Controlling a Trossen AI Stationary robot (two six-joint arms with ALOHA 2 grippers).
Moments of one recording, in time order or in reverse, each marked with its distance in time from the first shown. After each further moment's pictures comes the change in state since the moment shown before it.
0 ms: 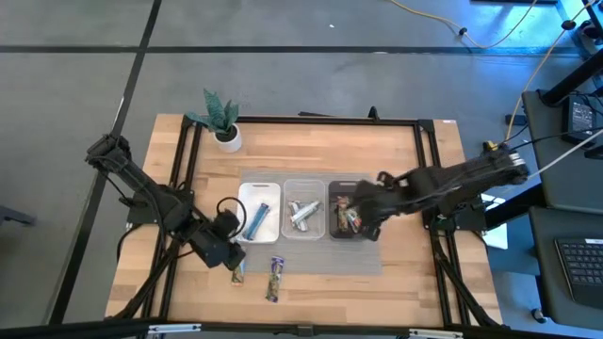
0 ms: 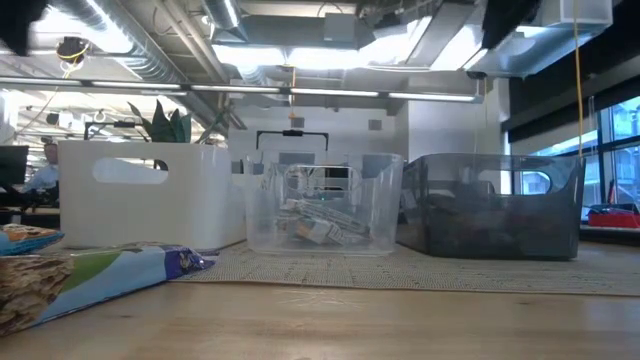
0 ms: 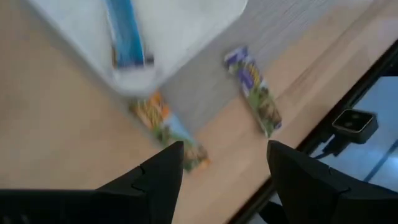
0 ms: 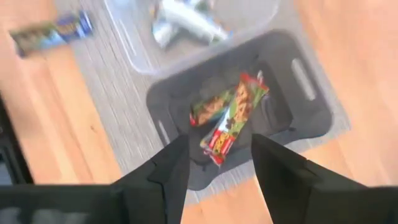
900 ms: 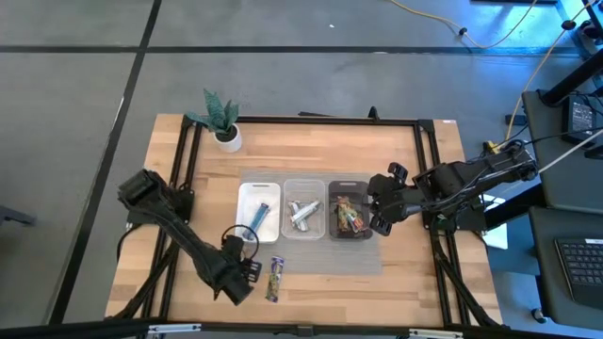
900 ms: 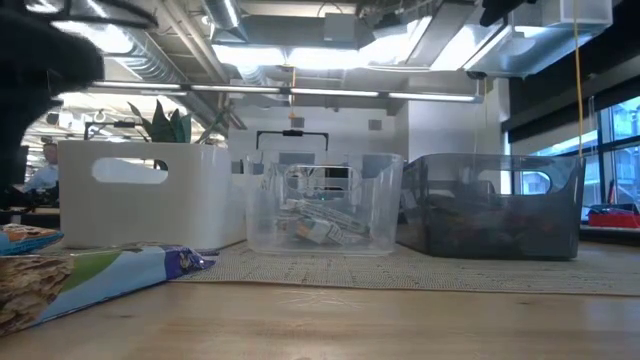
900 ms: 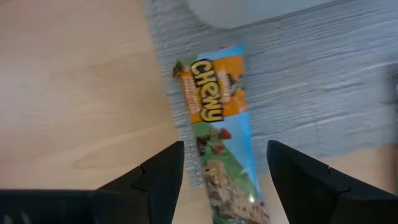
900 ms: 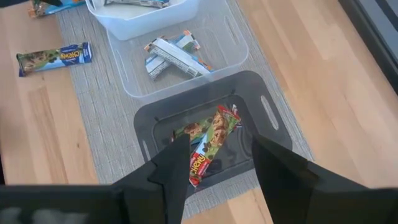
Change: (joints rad) left arm -0.076 0.528 0.098 -0.051 -0.015 -0.534; right arm 0.058 -0.109 -0.008 0.002 0.168 -0.062
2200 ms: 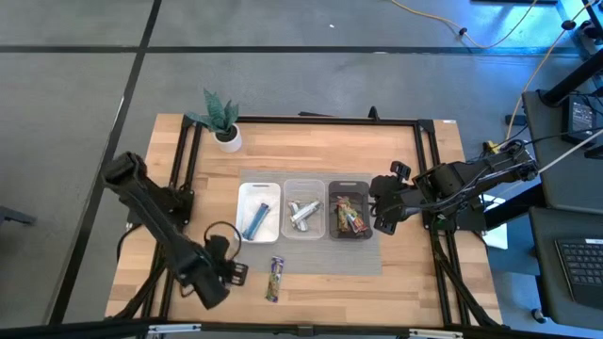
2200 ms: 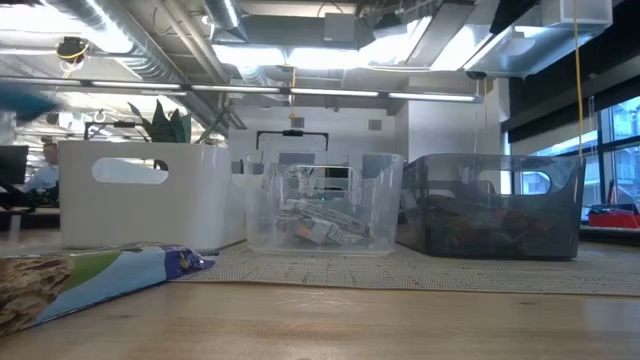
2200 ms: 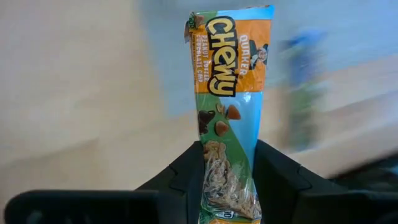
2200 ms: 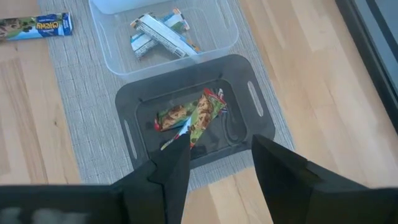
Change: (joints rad) left arm -0.105 -0.249 0.000 -0.016 -0.040 -0.111; right arm 0.000 0.000 0.000 -0.077 0.000 -0.042
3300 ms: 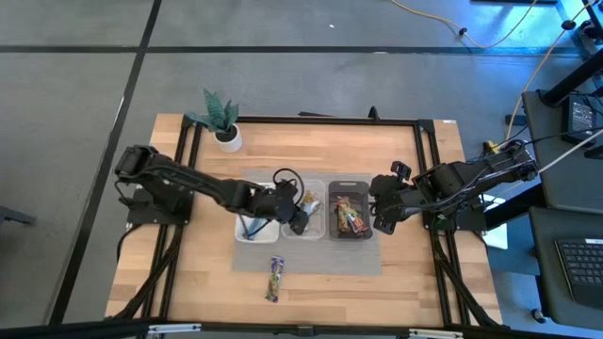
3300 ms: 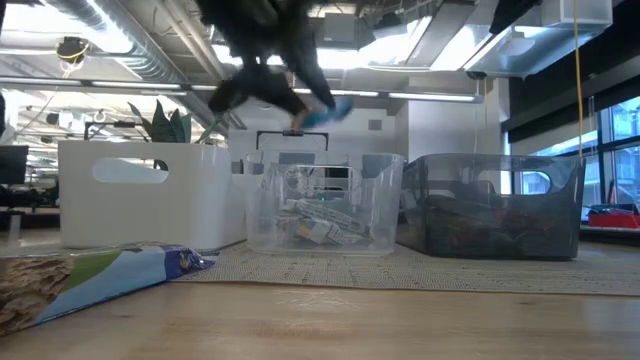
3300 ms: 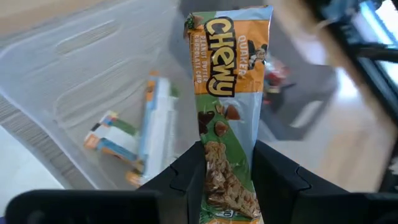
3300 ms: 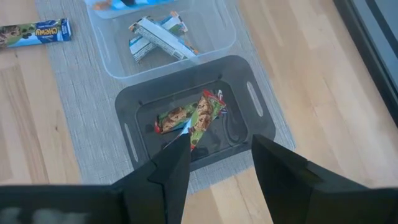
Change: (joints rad) left arm 0.657 0.059 0.000 0.608 -0.054 1.162; right arm 0.000 0.000 0.000 0.001 0.007 0.026
